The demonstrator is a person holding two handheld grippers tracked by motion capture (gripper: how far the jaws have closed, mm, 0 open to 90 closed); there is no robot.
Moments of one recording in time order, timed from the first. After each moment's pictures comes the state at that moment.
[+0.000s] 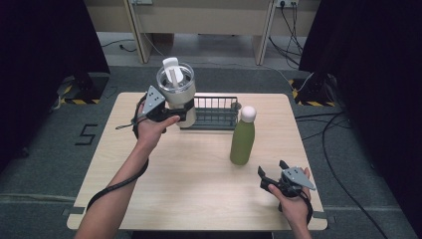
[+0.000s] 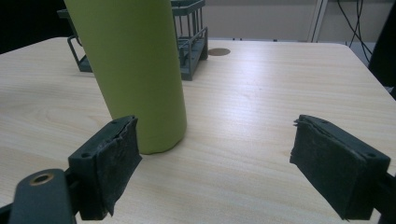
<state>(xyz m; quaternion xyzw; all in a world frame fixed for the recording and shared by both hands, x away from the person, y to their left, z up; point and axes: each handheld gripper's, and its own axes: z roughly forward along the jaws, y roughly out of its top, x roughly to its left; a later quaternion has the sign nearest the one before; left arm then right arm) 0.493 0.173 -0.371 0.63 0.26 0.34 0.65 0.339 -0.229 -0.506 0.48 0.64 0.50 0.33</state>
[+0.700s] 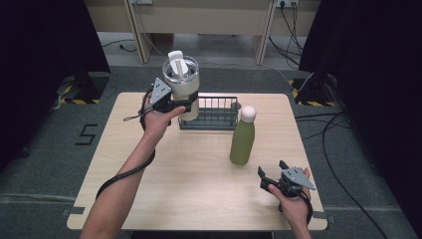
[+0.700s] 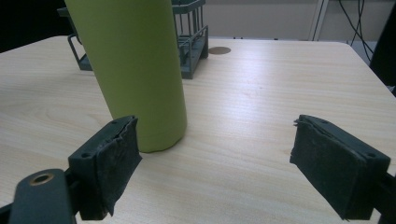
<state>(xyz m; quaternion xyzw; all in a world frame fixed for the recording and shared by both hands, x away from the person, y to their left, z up) 0.523 0.162 -0.370 0.63 0.28 0.34 0.64 0.339 -0.230 -0.507 0.48 0.65 0.49 0.33</state>
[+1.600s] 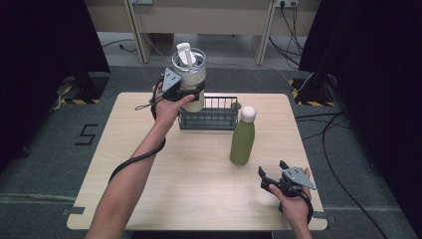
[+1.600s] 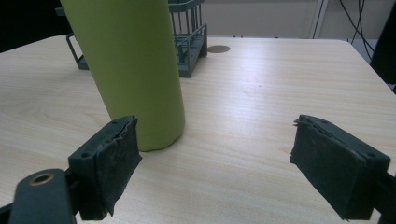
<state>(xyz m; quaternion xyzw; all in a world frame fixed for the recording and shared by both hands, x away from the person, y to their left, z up) 0.567 0.141 -0.369 0.63 0.31 0.34 0.63 0.341 -0.232 -0.508 0.49 0.64 0.50 0.32</state>
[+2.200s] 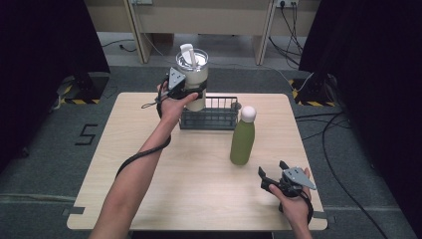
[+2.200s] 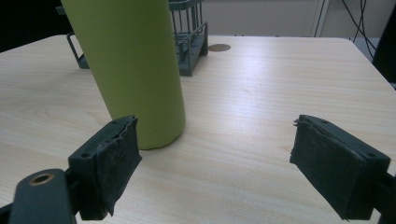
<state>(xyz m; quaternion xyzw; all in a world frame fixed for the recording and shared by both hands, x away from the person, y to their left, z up) 0.588 0.132 -0.382 0.63 0.33 0.35 0.61 0.341 -0.232 -0.510 0.48 0.65 0.50 0.32</state>
